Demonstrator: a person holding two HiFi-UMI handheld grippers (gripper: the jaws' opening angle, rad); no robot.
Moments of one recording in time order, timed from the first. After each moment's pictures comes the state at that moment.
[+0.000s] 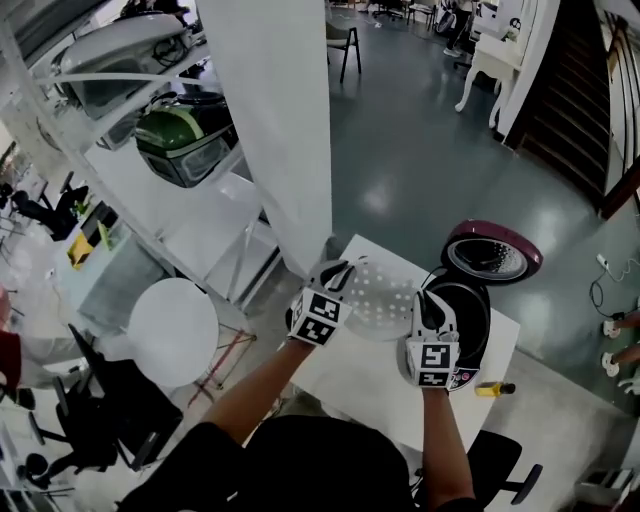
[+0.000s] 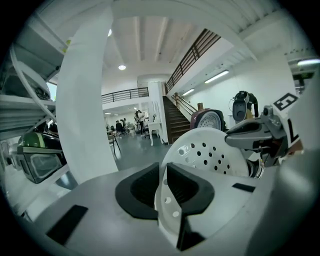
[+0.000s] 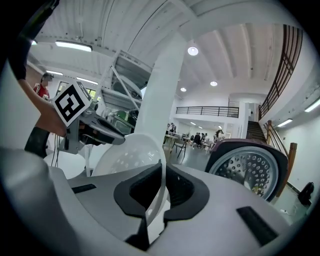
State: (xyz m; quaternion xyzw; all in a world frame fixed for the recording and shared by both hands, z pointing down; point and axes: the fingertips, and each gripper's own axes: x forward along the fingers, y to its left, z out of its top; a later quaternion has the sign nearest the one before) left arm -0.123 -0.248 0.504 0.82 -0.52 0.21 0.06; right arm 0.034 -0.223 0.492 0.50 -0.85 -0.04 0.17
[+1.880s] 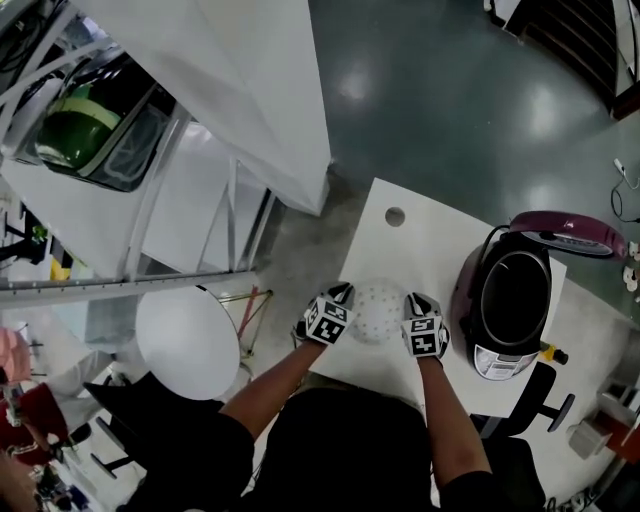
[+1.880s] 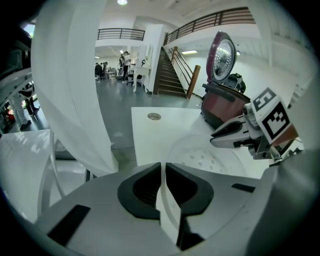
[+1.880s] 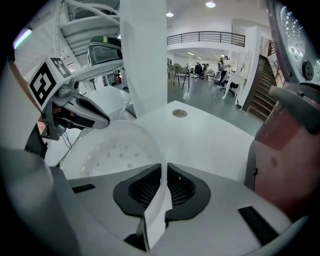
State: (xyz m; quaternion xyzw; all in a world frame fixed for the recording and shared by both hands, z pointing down) left arm -0.200 -0.230 0.847 0.81 -0.36 0.36 0.29; right arm -0.039 -0.212 0.856 0.46 -0.74 0.26 0.41
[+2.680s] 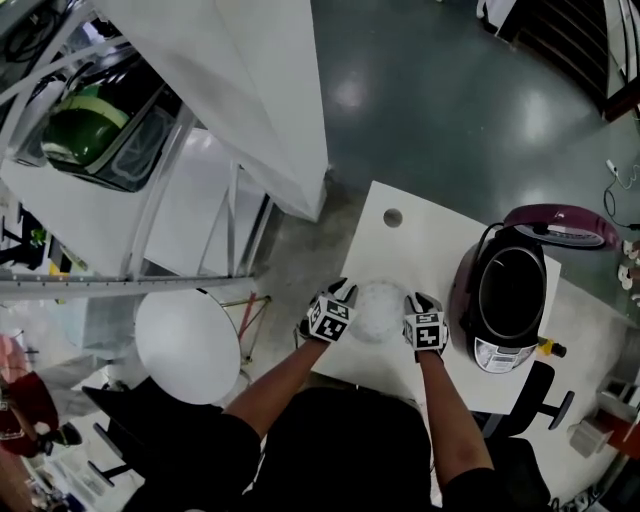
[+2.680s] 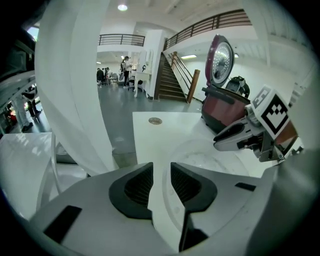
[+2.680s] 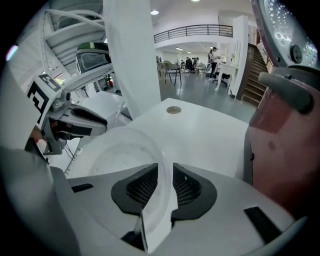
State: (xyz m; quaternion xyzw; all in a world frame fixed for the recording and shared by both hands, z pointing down) left arm -0.199 -0.234 0.846 0.82 -0.37 0.35 0.27; right arm -0.032 -0.212 0.857 0.49 -0.72 0.31 0.39
